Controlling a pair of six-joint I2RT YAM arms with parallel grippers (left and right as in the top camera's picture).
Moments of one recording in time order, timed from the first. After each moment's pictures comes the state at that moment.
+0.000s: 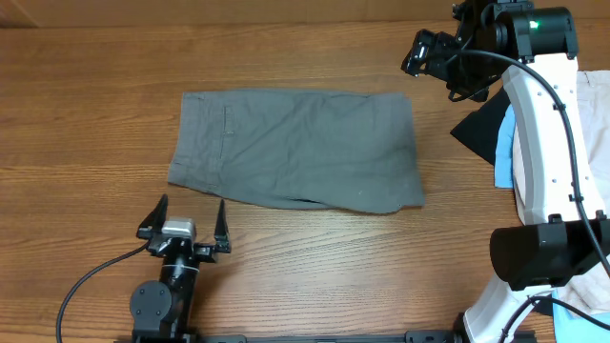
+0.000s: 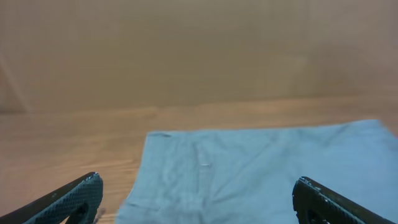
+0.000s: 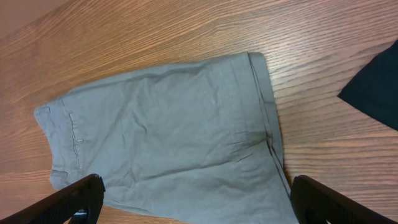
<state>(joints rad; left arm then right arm) -0.07 0.02 0.02 -0.03 0.05 0.00 0.08 1.94 2.16 -1.36 -0.23 0.38</state>
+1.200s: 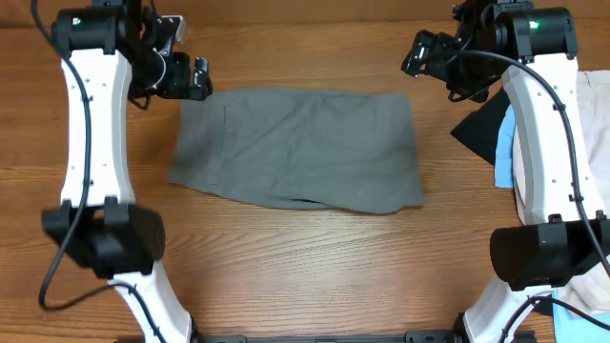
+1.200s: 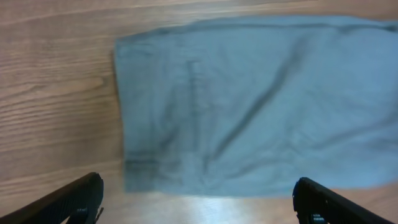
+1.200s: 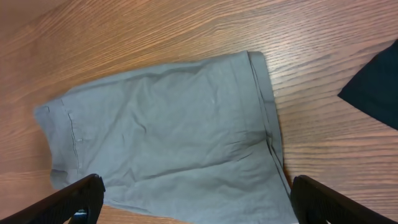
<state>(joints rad) 0.08 2.07 2.23 -1.44 0.23 0.12 0.08 1.94 2.15 -1.36 -0.23 0.38</state>
